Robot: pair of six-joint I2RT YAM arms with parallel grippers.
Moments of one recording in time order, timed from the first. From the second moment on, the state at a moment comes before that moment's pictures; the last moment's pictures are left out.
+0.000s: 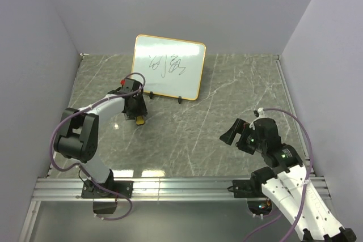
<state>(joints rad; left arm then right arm) -0.29 1.65 0.99 -0.46 -0.09 -0.57 0.35 0.52 0.56 -0.79 -0.18 0.76</state>
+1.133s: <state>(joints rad) -0.30 1.69 1.01 -0.46 -0.09 -0.50 0.31 1.21 1.10 -0.46 -0.32 0.67</state>
